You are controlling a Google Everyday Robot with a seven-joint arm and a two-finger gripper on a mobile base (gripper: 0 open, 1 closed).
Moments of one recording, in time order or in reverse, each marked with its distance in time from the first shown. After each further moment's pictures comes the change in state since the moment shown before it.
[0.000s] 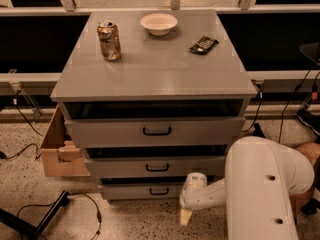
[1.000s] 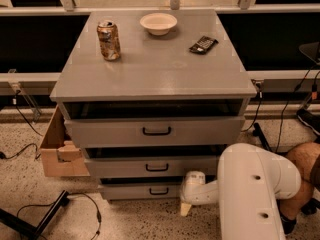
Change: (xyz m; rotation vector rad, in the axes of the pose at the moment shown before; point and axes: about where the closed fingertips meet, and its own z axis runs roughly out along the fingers) arm 0.010 -0.047 0.046 0.097 0.000 -0.017
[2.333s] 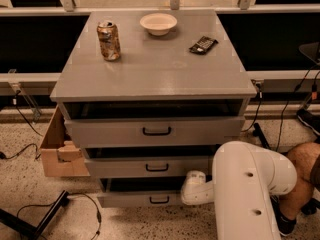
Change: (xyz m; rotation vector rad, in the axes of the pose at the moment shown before) arm 0.010 0.012 0.004 -0.048 0.038 0.031
